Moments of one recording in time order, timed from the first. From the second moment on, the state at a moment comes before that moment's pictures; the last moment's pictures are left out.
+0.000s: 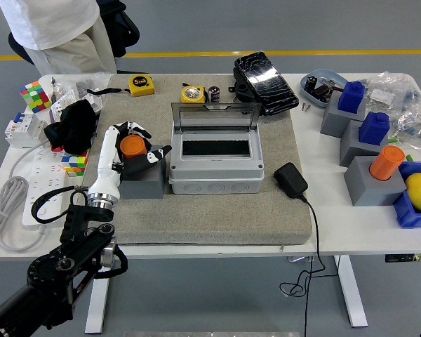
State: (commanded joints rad) left arm -0.38 0.02 -0.95 -0.92 1.04 0.47 -0.52; right arm 0.16 -0.38 0.16 0.34 0.17 -0.11 -0.04
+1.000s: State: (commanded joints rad) left arm -0.56 0.11 -0.81 -1.25 1.74 0.32 0.03; right arm 0.16 -0.38 0.17 0.34 0.17 -0.12 -0.02
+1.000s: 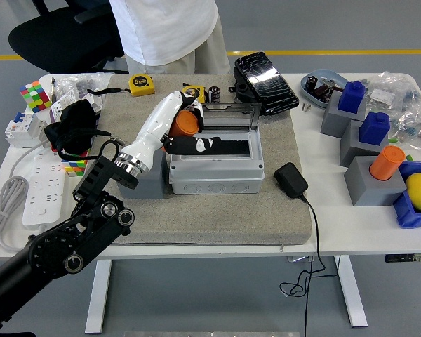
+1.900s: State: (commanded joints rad) left arm -0.83 0.00 -0.52 -1.00 1.88 0.22 0.25; right arm 0.16 -0.38 0.15 0.35 0.17 -0.12 -0.02
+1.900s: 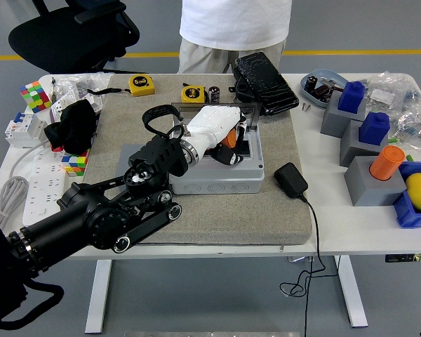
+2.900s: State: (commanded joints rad) left arm -0.83 0.00 -0.53 -1.01 1.87 0.25 0.19; right arm 0.16 -0.38 0.15 0.35 0.16 -0.12 -0.02
